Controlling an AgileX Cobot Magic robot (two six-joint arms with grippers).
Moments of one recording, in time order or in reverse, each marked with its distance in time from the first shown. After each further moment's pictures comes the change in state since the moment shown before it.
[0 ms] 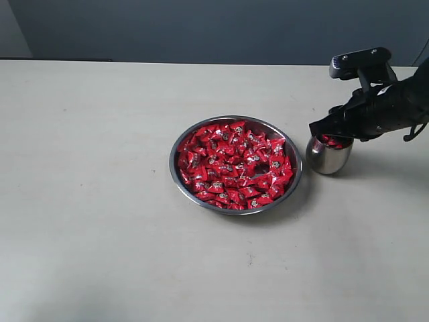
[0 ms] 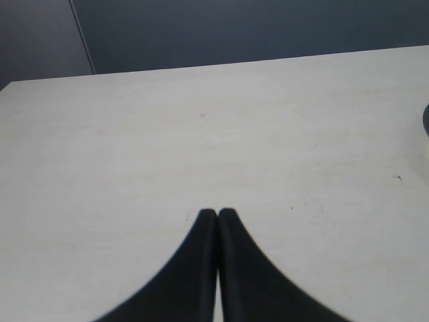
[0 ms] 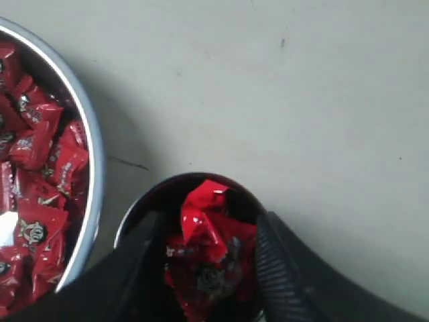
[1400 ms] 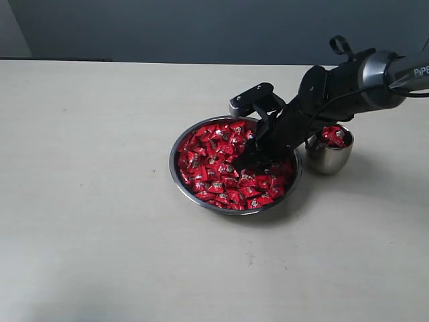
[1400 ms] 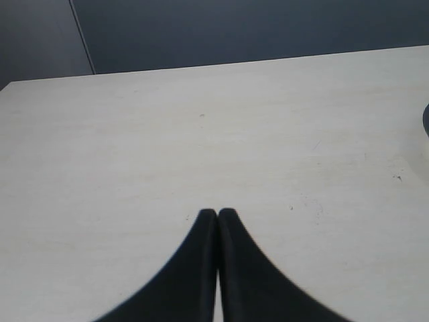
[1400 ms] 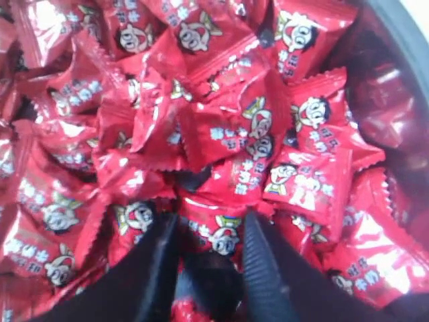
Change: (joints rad) left arm 0.000 0.000 0.000 0.000 0.000 0.000; right arm 0.267 0.334 -0.294 0.035 0.204 -0.133
